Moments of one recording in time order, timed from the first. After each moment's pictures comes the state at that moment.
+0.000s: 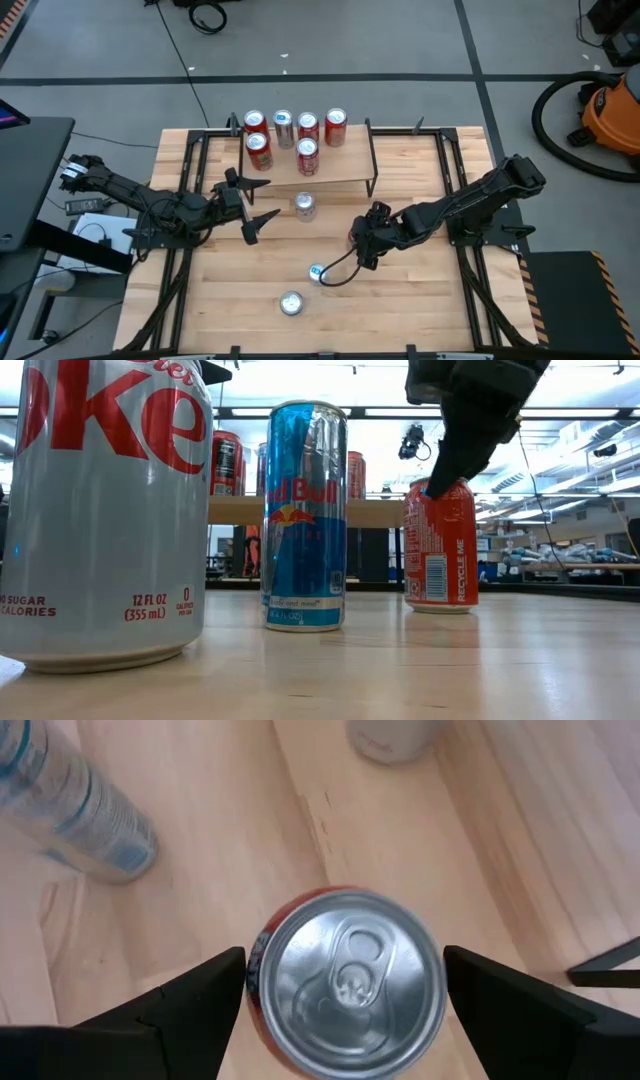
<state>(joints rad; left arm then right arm) -0.35 0.86 0.57 0.26 -0.72 0.01 0.33 1.55 1.07 -0.64 0.38 0.55</state>
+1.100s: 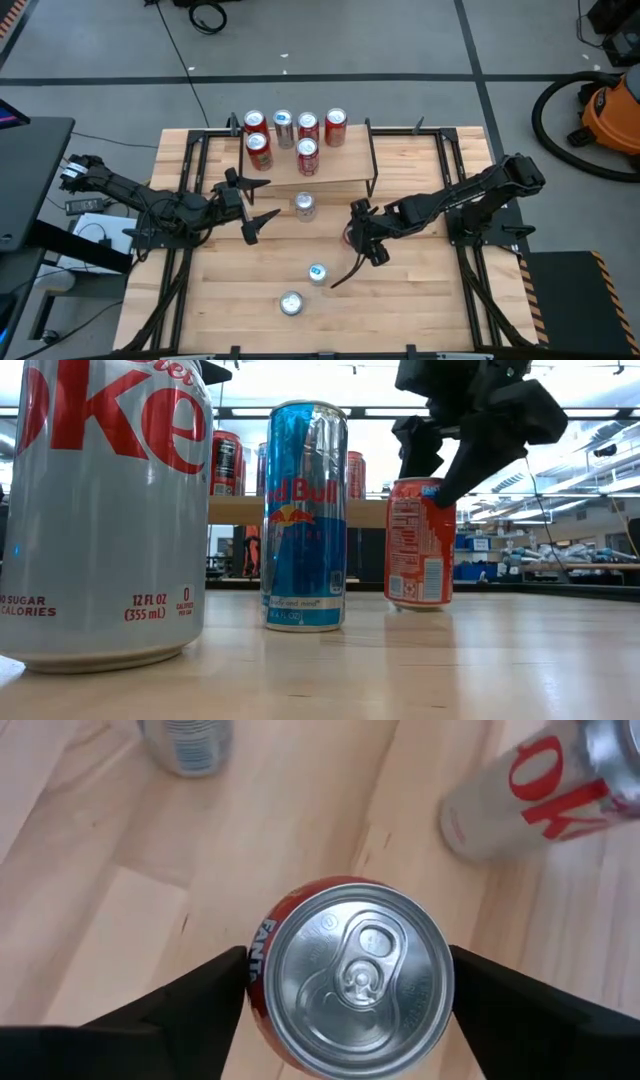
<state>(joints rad) -0.35 0.86 0.57 0.26 -0.72 0.01 0.24 1.55 1.06 -0.57 0.22 -0.21</state>
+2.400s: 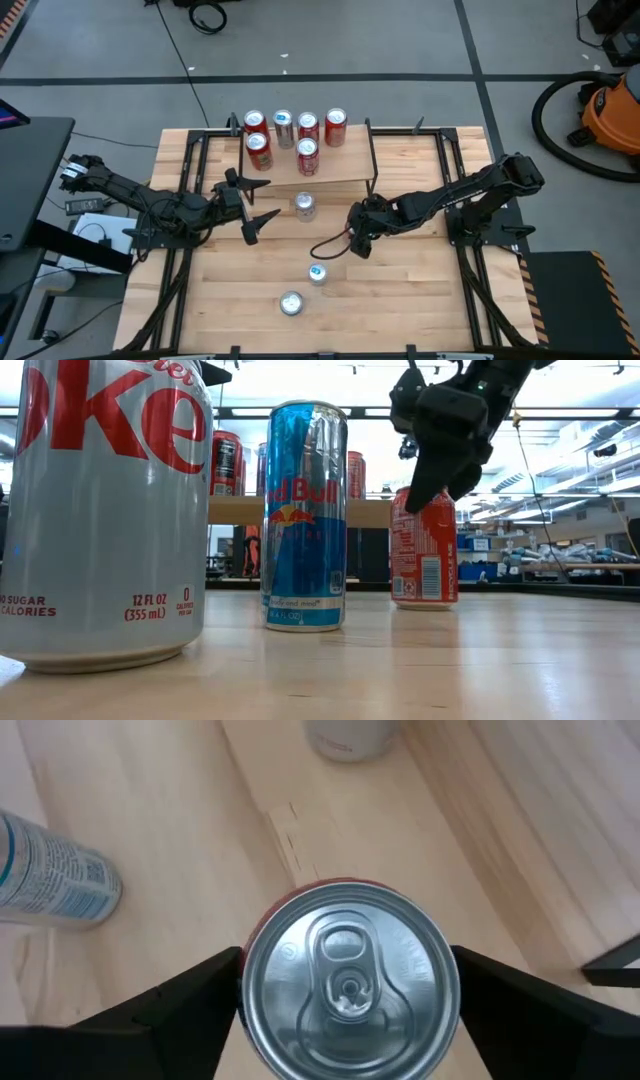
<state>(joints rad) -0.35 0.86 0.57 0.26 -0.72 -0.01 0.21 1.55 1.03 -0.56 0.29 0.58</state>
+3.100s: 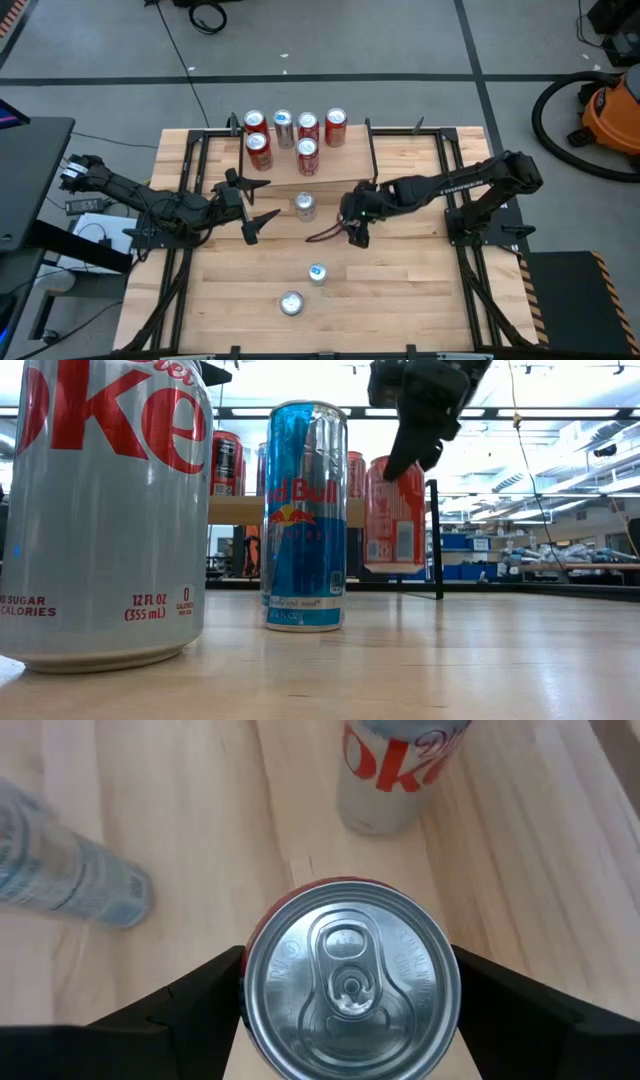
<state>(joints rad) -0.35 0.86 0.57 0.26 -0.72 -0.01 0.10 1.55 1.17 -0.62 0.15 0.27</state>
